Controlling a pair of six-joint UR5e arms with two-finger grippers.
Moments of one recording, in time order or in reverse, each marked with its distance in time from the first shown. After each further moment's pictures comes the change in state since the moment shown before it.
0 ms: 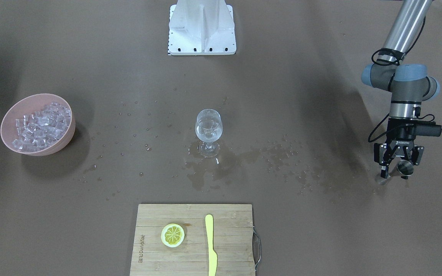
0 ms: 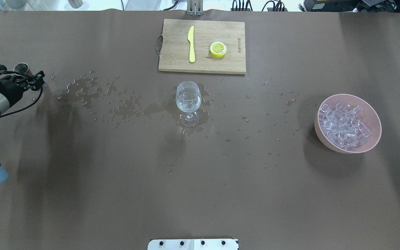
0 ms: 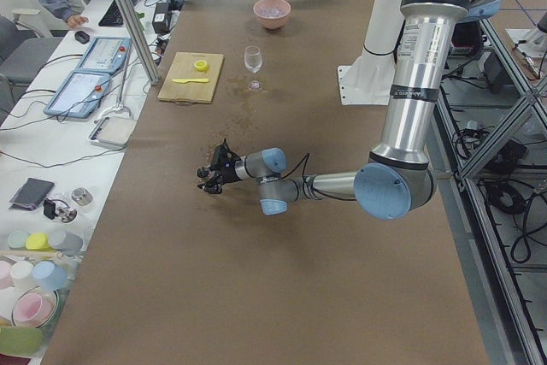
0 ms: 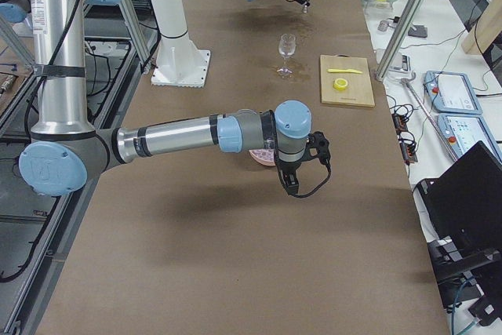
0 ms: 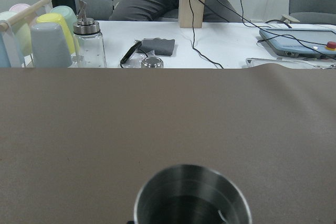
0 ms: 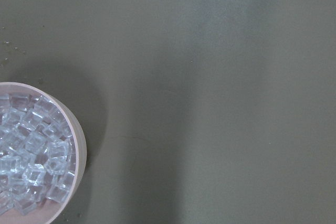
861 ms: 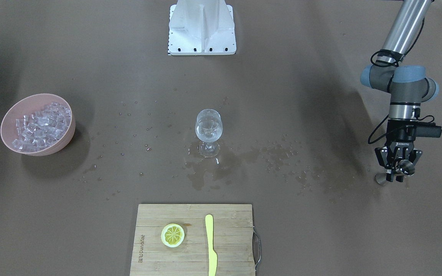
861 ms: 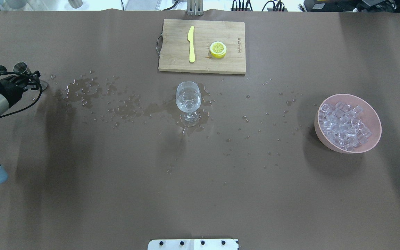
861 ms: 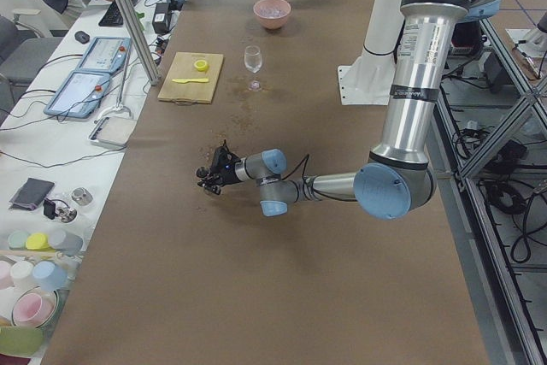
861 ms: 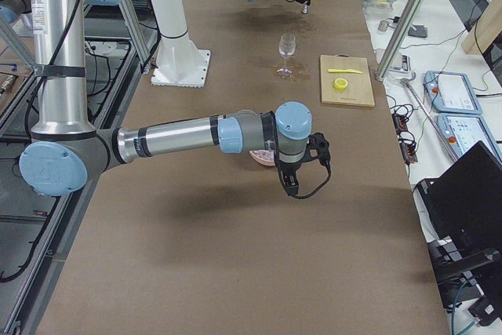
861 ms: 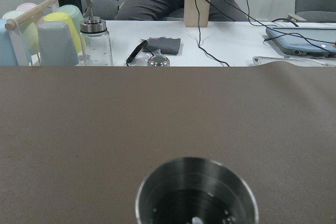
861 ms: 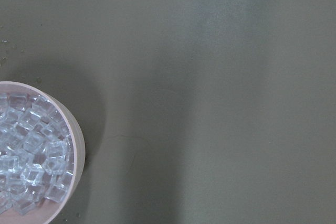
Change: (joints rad) left arm 0.000 0.001 -0.010 -0.004 -0.002 0.003; right arm -0.002 0.001 -0.006 0.000 0.000 0.000
